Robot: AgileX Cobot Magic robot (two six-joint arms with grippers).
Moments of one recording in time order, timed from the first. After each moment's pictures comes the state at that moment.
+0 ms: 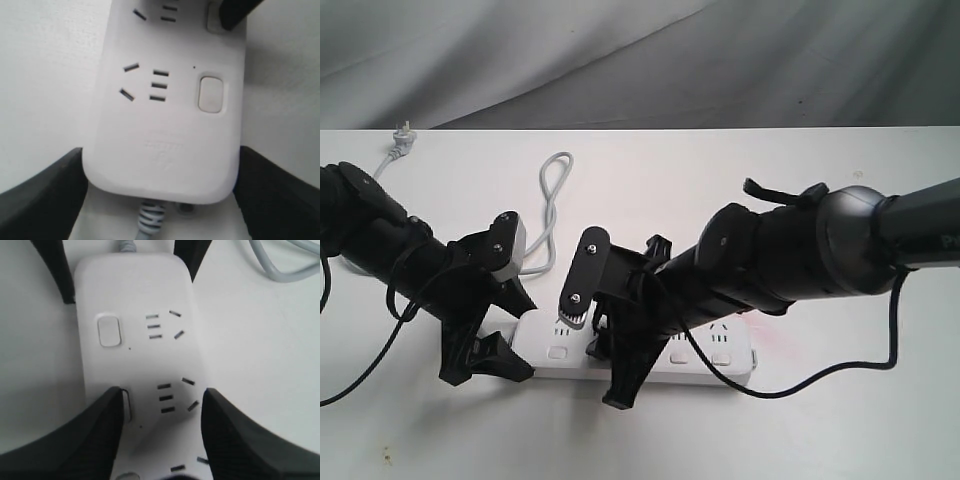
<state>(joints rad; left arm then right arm) -0.05 2.00 -1.00 -0.88 0.82 1.95 0.73 1.95 -1.02 0.88 0.23 -1.47</state>
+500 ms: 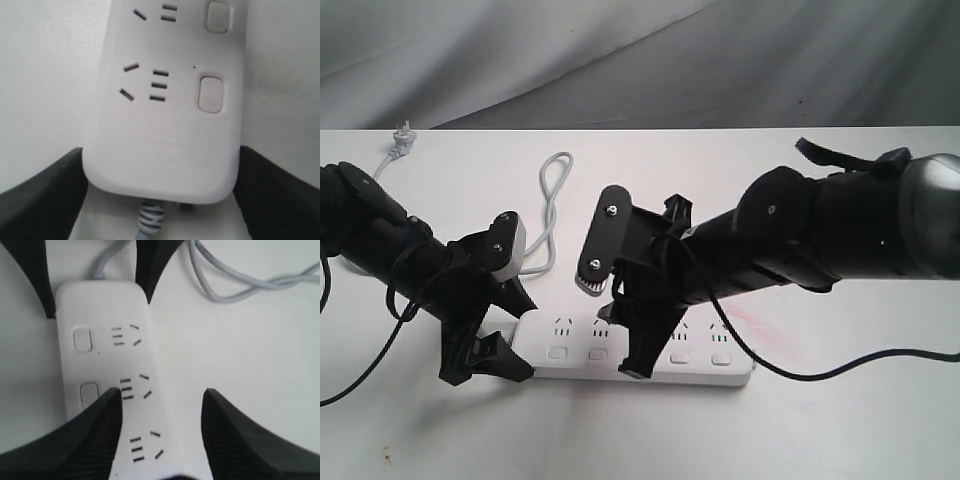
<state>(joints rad) -0.05 2.00 -1.00 -0.88 0.82 1.95 0.69 1.80 -0.98 0.86 0.22 -1.48</state>
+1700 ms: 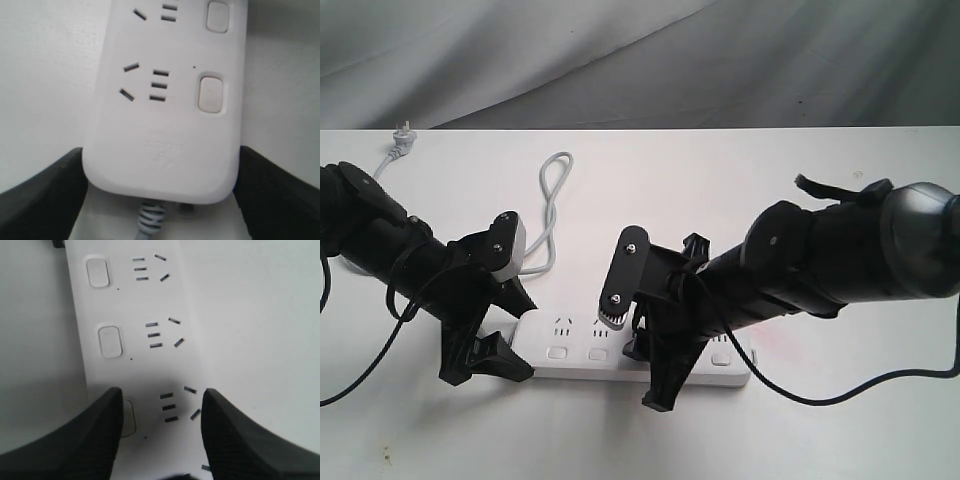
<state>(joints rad) -0.05 2.00 -1.00 -0.88 0.82 1.95 0.67 1.86 -0.93 0.86 0.23 -1.48</state>
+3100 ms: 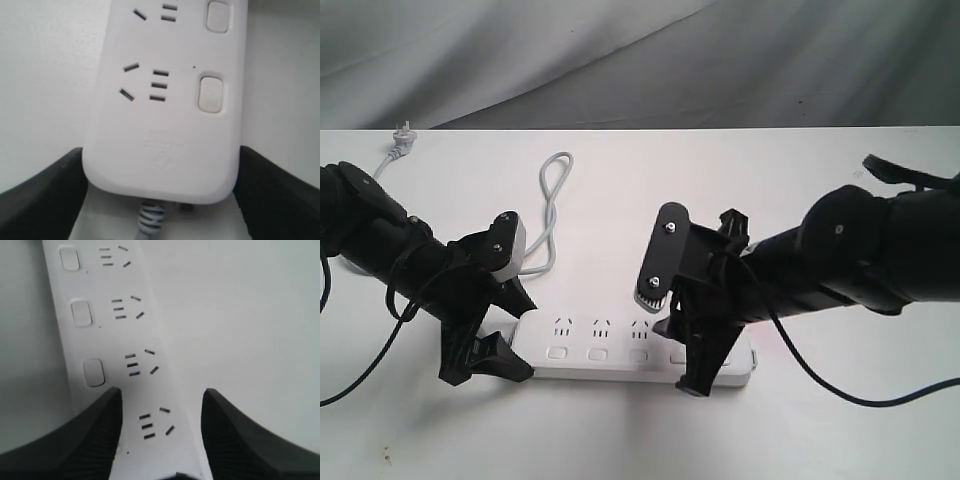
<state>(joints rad) -0.05 2.00 -1.00 -0.88 0.82 1.95 0.63 1.72 -0.83 0.83 0.20 -1.49</state>
